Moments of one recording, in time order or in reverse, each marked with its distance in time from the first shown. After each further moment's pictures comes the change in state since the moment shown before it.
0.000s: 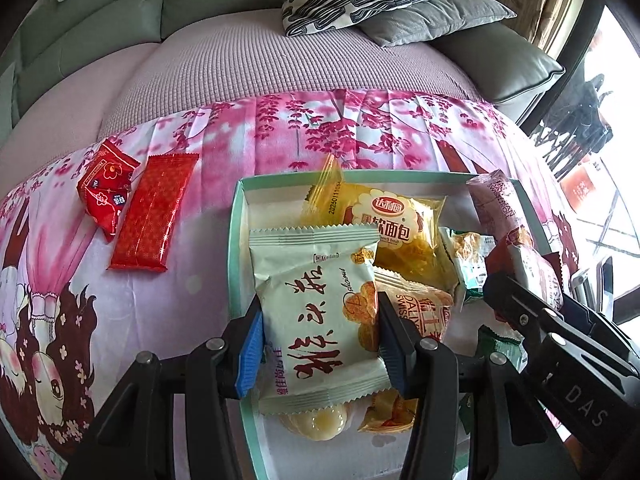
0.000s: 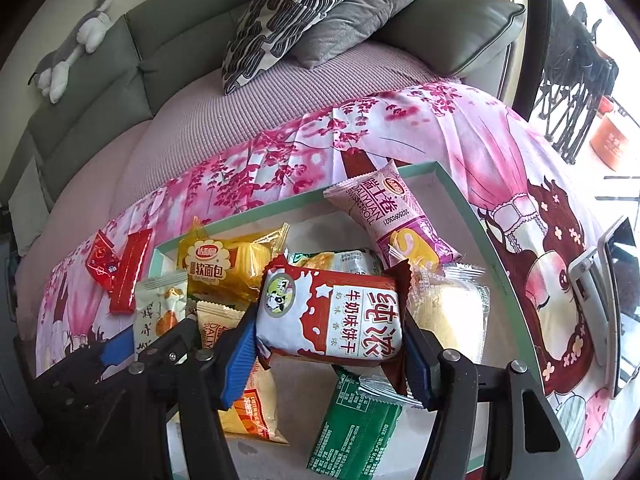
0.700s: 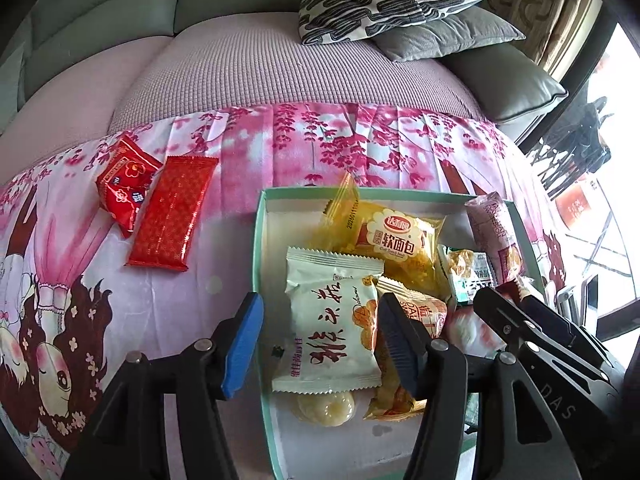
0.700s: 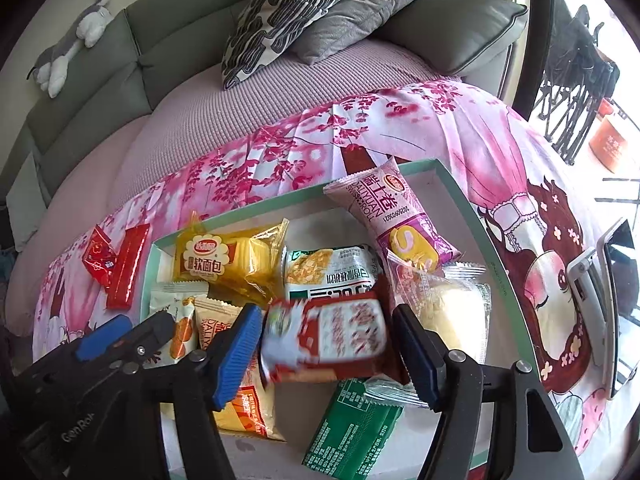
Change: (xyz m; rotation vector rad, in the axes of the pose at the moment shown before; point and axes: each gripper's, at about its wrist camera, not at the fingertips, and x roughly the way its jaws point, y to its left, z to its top) left arm -0.022 0.017 0.008 -0.066 -0.010 -0.021; right arm 0.000 0.002 -0.001 -0.011 0.007 -0.006
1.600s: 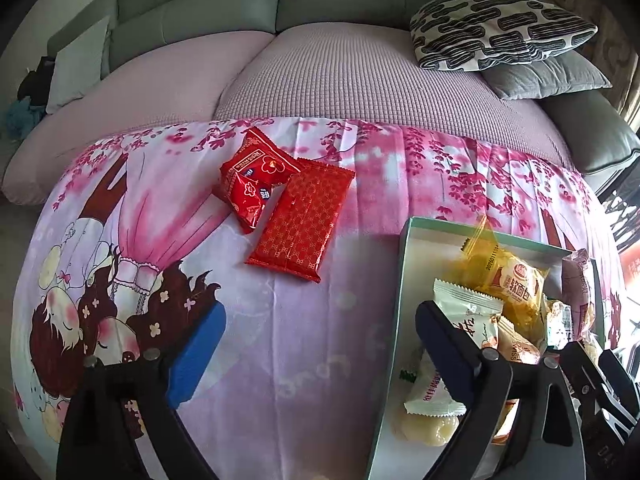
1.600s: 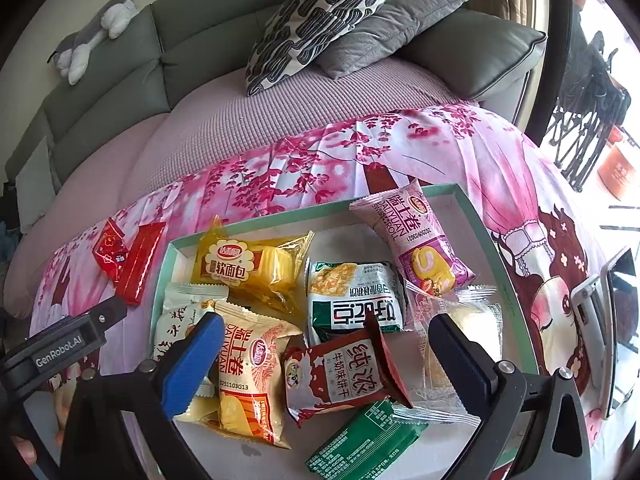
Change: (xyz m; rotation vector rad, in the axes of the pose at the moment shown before) left arm -0.008 0.059 0.003 -0.181 -0.046 0.268; right arm -0.005 0.013 0.000 -0.078 -0.048 0.016
